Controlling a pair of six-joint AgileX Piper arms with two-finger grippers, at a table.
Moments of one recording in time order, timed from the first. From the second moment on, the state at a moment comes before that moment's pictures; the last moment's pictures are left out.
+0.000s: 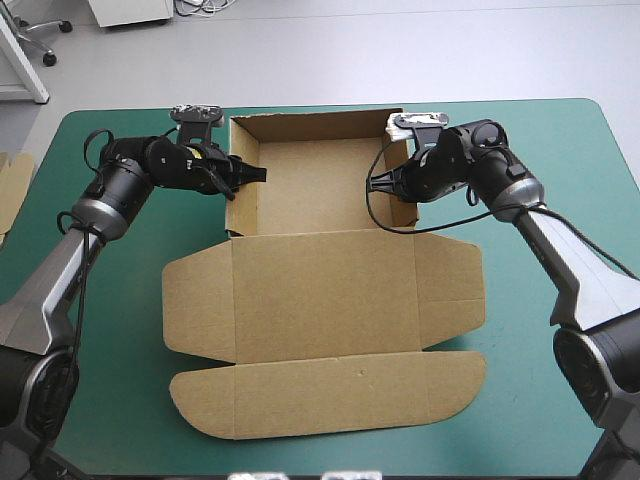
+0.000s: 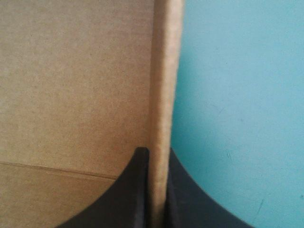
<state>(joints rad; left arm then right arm) -0.26 1.68 -1.55 -0.26 0.79 0.09 0.39 1.80 -1.71 0.09 0.97 0.17</state>
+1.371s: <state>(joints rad) -0.34 1.74 -1.56 -0.04 0.83 -0.11 0.40 1.80 -1.71 0.03 1.11 0.26</state>
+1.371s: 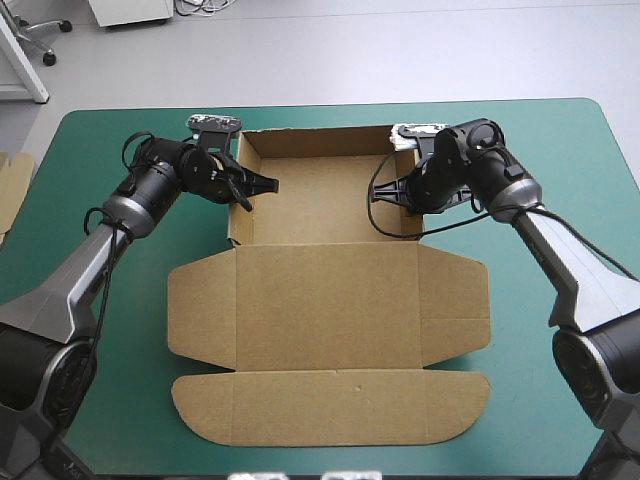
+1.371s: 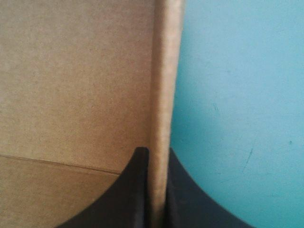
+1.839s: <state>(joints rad) -0.34 1.80 -1.56 -0.02 0.90 -0.13 0.42 1.88 -1.71 0.06 1.13 0.25</state>
